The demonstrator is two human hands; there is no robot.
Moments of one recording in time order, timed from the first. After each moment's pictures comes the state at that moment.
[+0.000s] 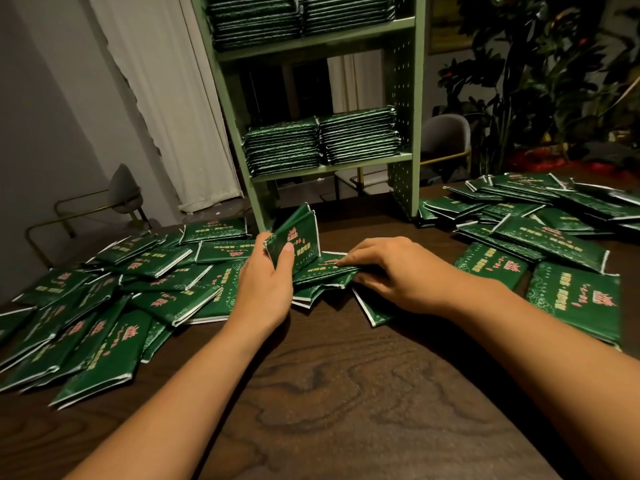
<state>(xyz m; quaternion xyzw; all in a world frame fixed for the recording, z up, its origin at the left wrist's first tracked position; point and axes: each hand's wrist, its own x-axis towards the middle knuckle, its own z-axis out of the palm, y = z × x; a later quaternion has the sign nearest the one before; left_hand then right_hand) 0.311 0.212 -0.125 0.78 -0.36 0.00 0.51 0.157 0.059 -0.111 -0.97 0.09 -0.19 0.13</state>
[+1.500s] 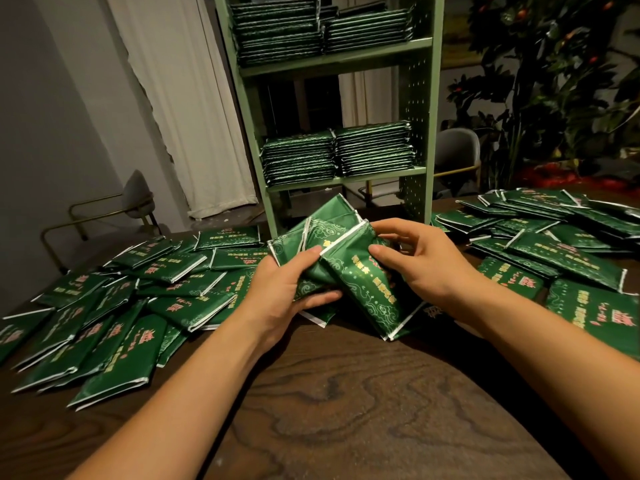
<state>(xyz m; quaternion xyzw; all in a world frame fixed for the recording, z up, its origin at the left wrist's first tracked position) 0.293 0.219 -0.100 0.56 -0.27 -0.30 0.72 0.154 0.074 -0.095 -0.79 0.16 -0.32 0.50</state>
